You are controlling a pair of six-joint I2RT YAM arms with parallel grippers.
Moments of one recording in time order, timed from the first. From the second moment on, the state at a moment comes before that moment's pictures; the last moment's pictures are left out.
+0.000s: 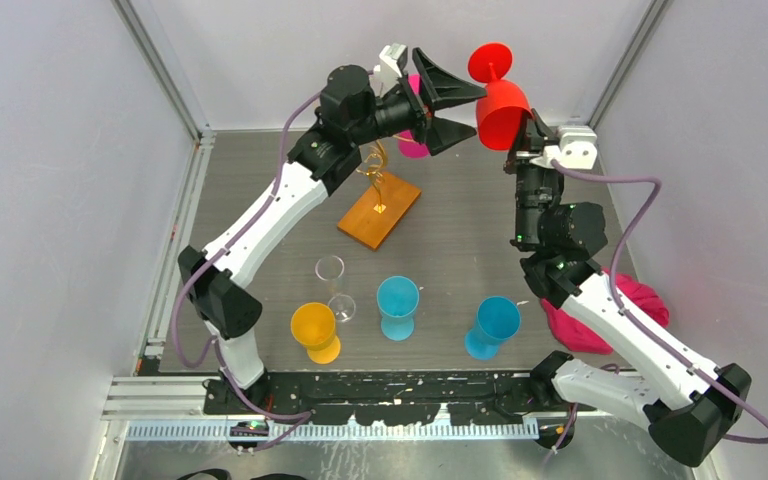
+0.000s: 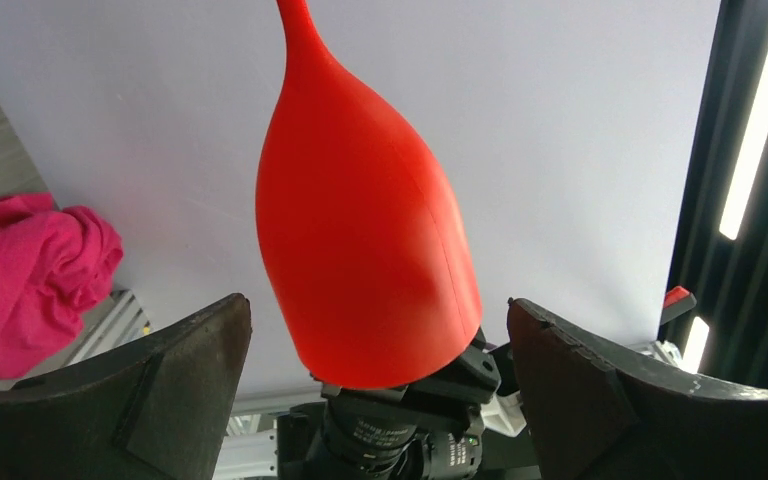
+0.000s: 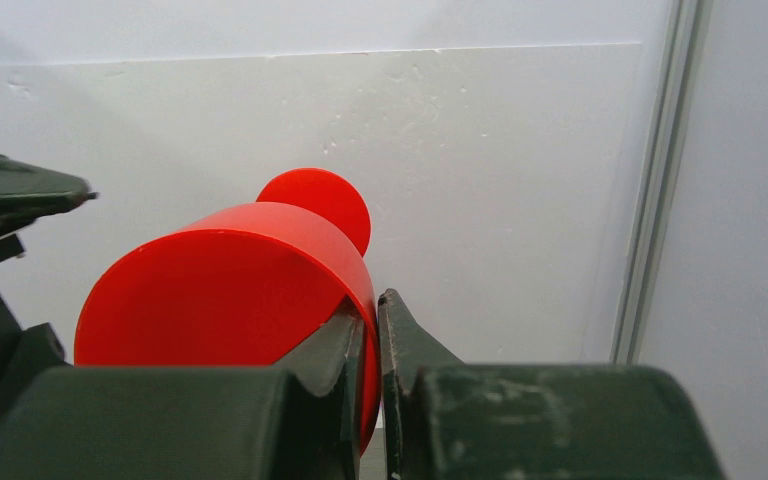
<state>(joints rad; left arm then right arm) -0.68 1.78 1.97 -0.06 0.55 -1.46 0.63 0.98 0.97 0.67 0.60 -0.33</state>
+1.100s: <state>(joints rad) -0.68 1.89 2.05 -0.02 0.71 -1.55 0.77 1.12 0.98 0.87 0.58 -0.56</state>
